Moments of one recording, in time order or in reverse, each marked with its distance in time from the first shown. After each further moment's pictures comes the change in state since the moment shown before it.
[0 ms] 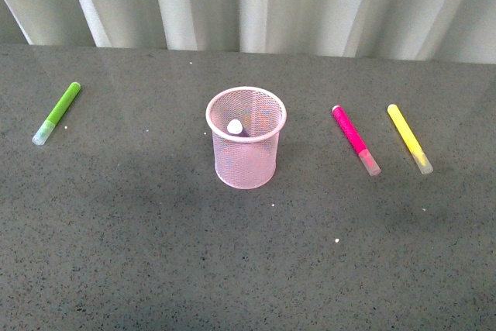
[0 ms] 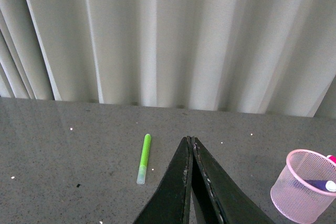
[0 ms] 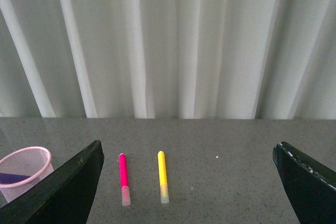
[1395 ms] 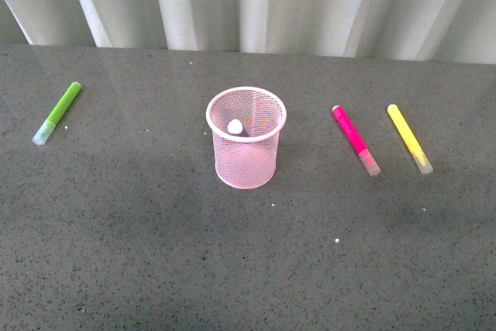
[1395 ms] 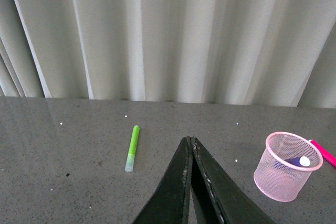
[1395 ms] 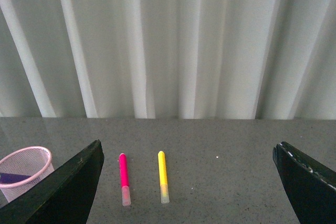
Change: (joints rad) left arm -0.128 -0.406 -0.050 -0.346 -0.124 0.001; right arm 0.000 0.000 0.000 0.000 0.000 0.000
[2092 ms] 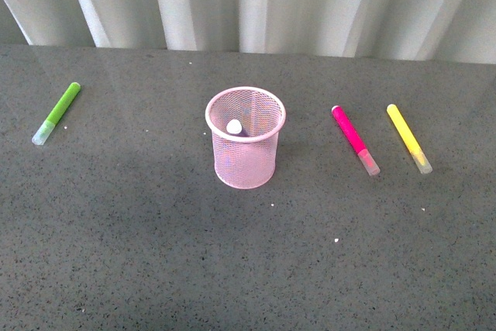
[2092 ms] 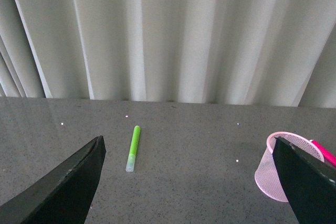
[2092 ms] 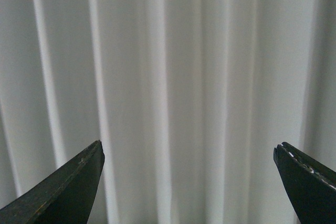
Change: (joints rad) left arm 0.000 0.000 0.000 0.000 0.000 0.002; right arm -0.056 0.778 0.381 0.749 -0.130 0.089
